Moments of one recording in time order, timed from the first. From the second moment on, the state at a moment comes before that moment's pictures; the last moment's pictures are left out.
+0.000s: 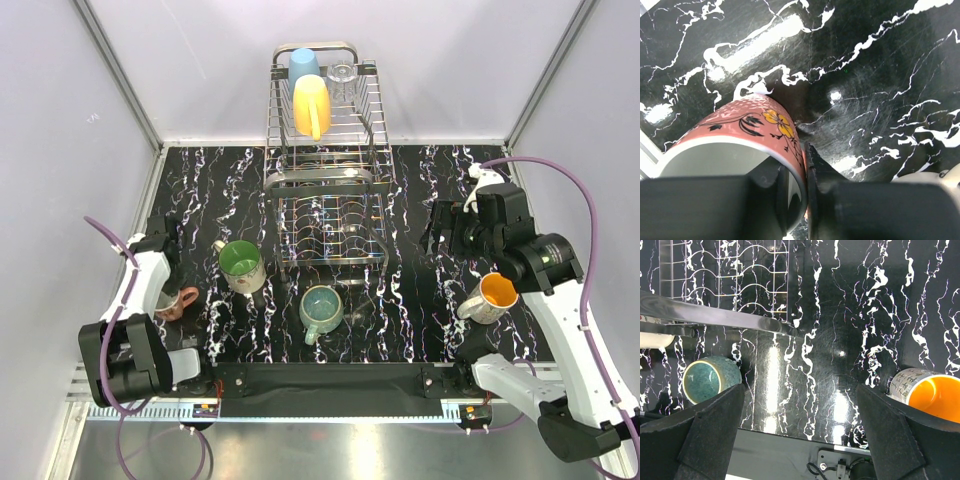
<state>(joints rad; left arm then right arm) 0.21 1.24 0.78 -0.81 -0.38 -0.79 0.36 0.97 1.35 -1.09 0.06 0.35</state>
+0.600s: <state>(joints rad) 0.21 0.78 0.96 -0.82 -0.02 -0.69 0.36 1.02 1.41 -1.10 -0.04 0.36</state>
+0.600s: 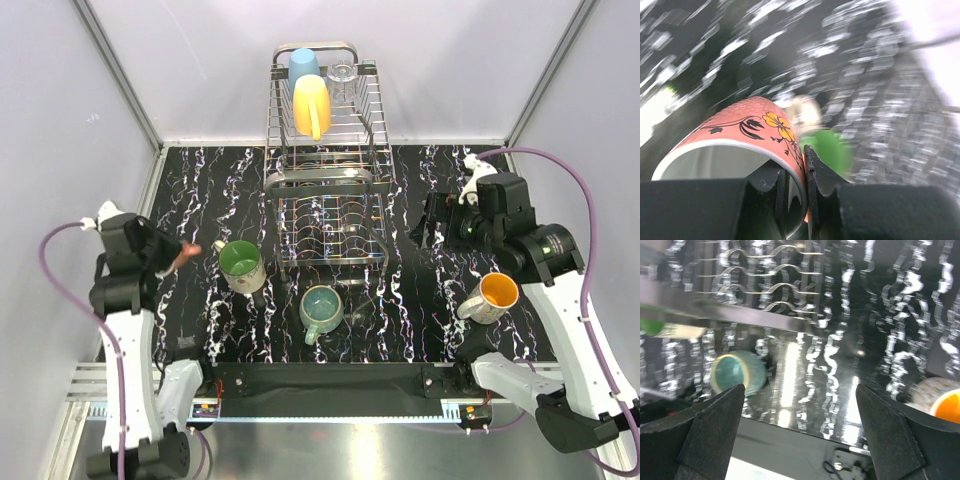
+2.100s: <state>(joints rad) -0.71 1.08 1.43 0.13 0.53 -0.64 0.40 1.05 1.46 -0.26 -0.75 1.08</state>
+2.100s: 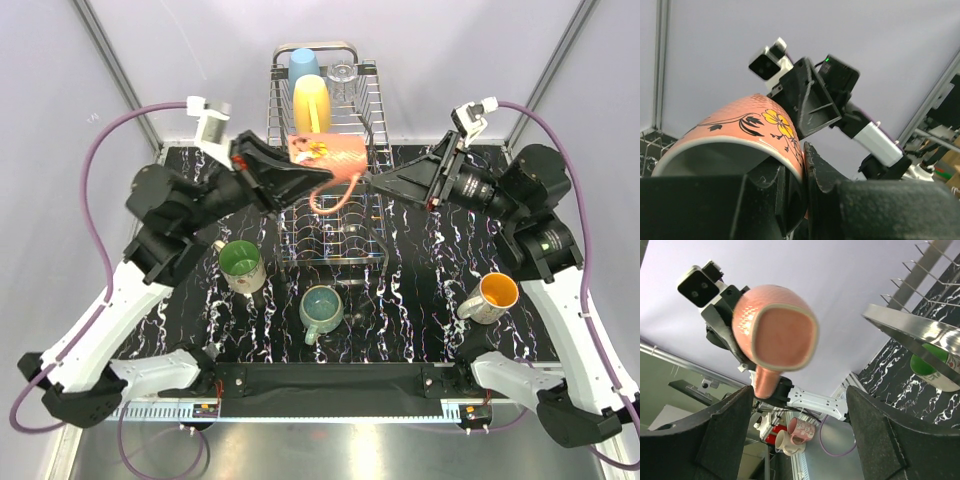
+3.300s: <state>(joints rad) -1.03 1.31 1.52 0.29 0.33 -0.42 0.41 0.95 1.41 -0.22 -0.76 1.10</state>
